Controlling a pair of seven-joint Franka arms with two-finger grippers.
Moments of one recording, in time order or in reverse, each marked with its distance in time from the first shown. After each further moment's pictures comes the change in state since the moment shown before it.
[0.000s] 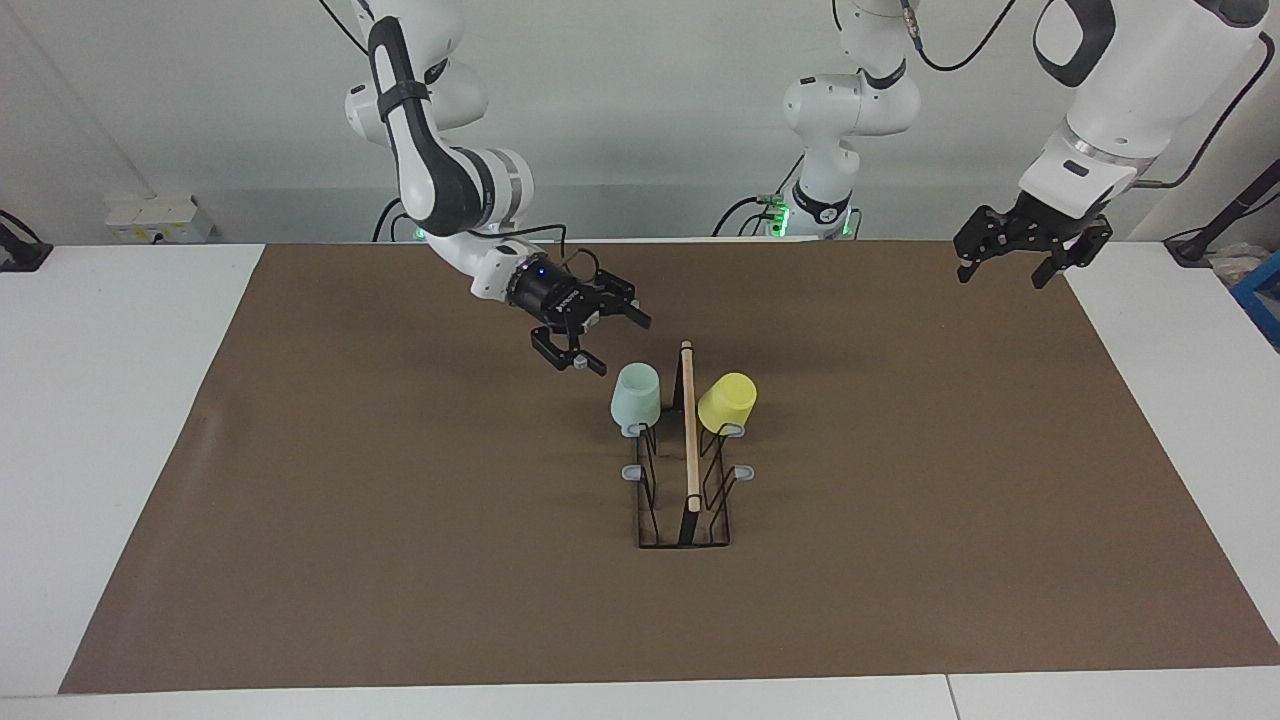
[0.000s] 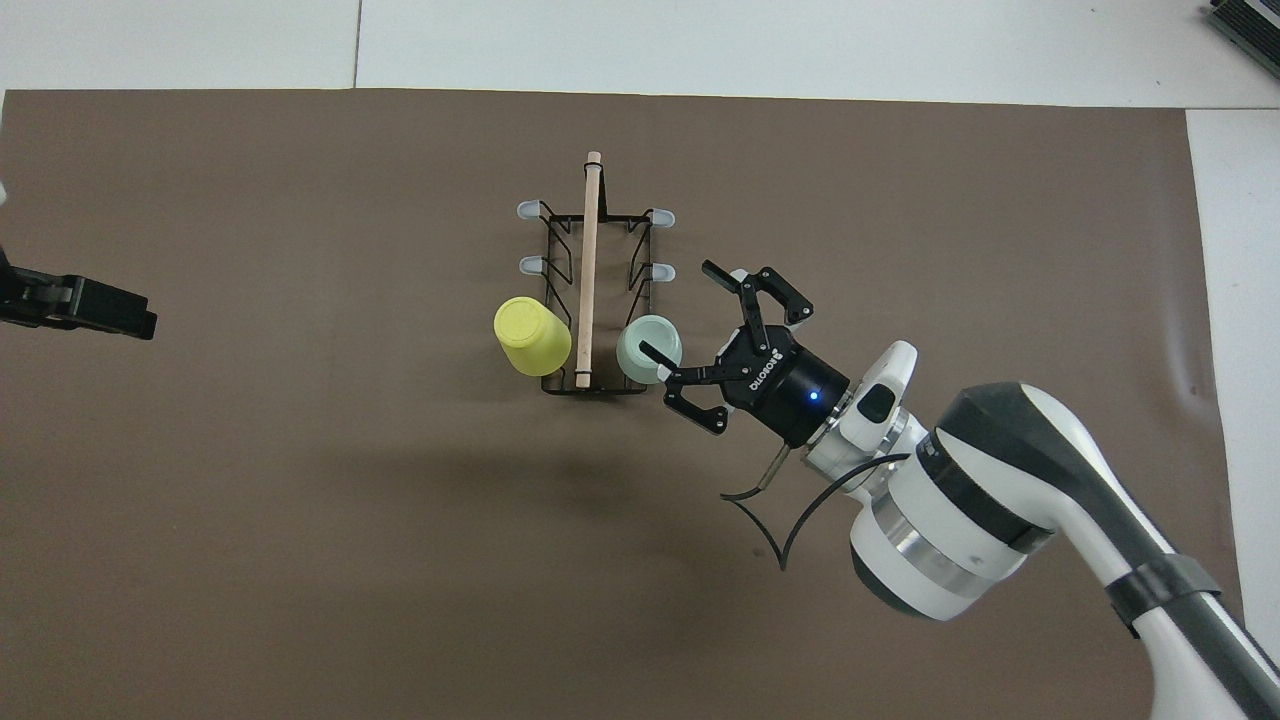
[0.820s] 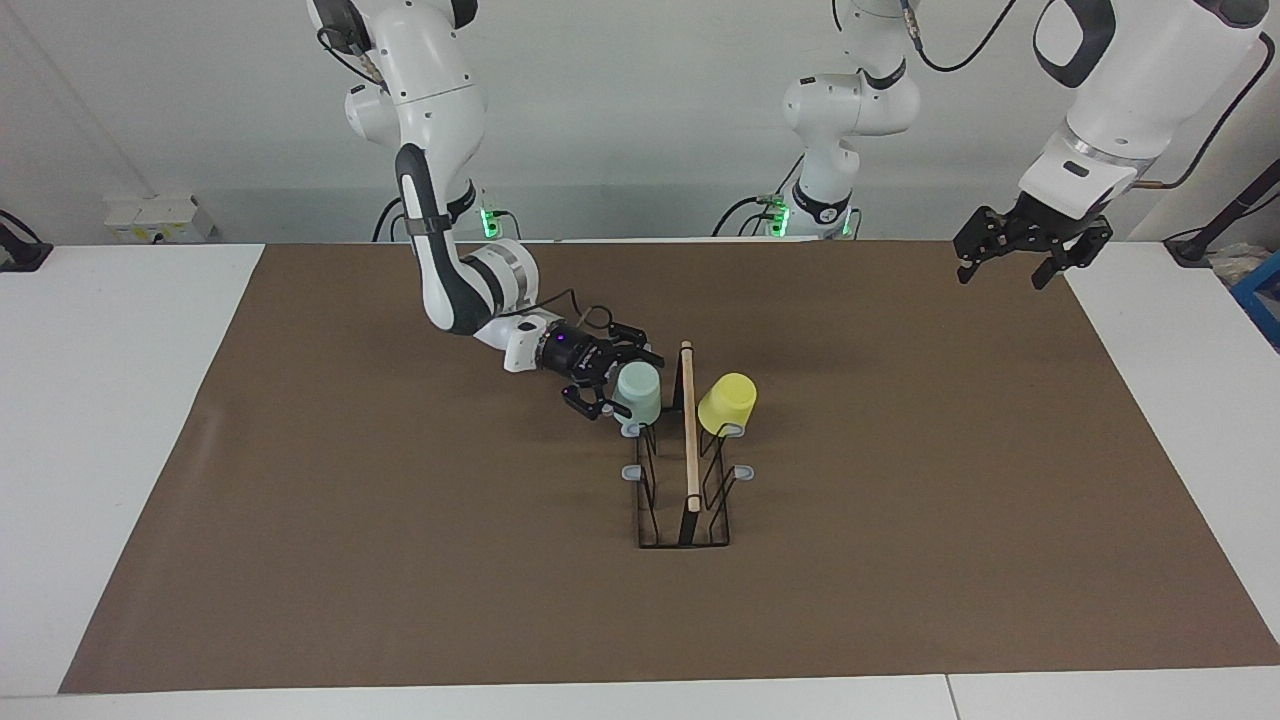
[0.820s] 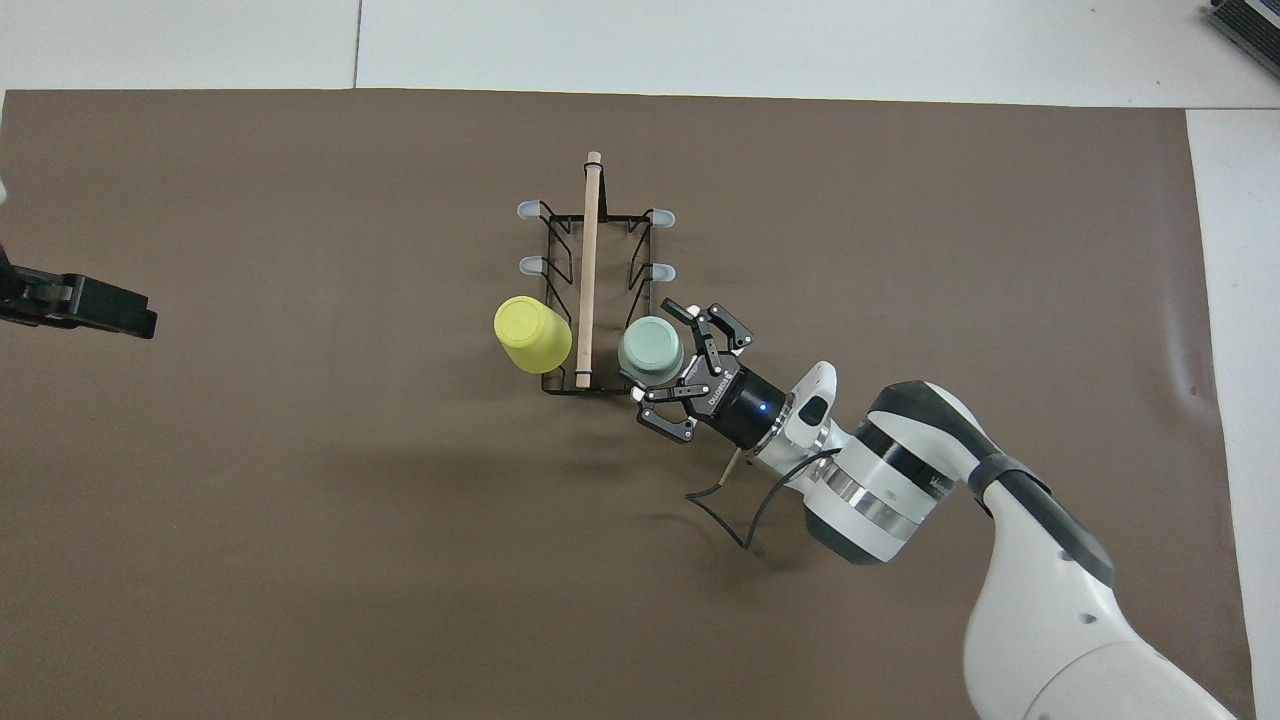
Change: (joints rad) left arm 0.000 0.001 0.000 0.002 0.000 0.000 0.000; right arm -0.007 0.341 -0.014 -0.038 0.177 -0.499 -0.128
